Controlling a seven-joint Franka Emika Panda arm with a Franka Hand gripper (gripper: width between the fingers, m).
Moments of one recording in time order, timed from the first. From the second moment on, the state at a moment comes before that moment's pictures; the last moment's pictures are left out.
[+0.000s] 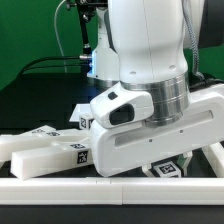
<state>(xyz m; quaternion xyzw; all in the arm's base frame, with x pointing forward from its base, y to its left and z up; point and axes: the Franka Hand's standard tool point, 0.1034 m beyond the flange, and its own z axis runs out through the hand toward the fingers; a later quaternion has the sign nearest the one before) 0.642 0.047 0.010 -0.99 -0.12 0.00 0.08</state>
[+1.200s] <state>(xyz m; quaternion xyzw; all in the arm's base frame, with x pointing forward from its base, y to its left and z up) 0.516 -0.005 0.094 -0.99 -0.11 0.01 0.06</state>
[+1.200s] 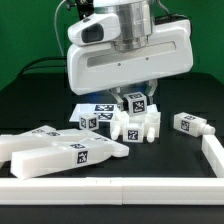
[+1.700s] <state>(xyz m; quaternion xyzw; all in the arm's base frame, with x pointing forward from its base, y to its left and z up) 0.455 -0.088 0.085 -0.99 -0.13 -0.03 0.05</state>
